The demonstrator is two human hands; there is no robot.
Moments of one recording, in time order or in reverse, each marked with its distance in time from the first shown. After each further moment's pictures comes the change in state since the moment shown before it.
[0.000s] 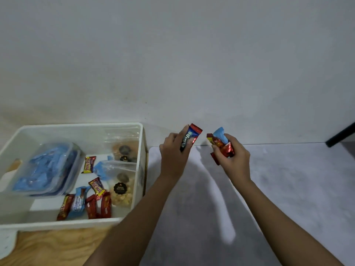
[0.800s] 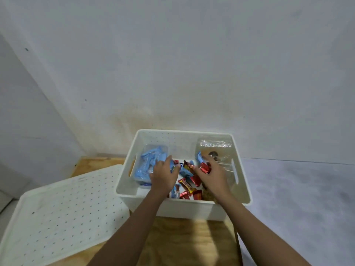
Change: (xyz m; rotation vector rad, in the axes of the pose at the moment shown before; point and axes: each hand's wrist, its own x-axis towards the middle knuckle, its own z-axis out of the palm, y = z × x) left_hand -0.053 -0.184 -0.281 0.284 -0.246 -0.480; right_hand -0.132 -0.196 0.246 0.005 -0.364 0.171
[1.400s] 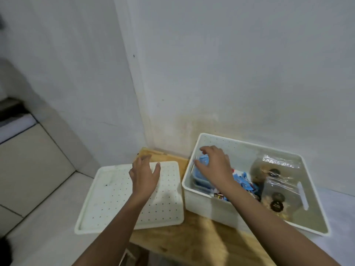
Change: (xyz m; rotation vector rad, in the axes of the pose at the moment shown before) left_hand -0.044 -0.164 -0.166 -0.003 0.420 -0.204; right_hand -0.014 -0.150 0.125 -0.411 -0.183 -0.391
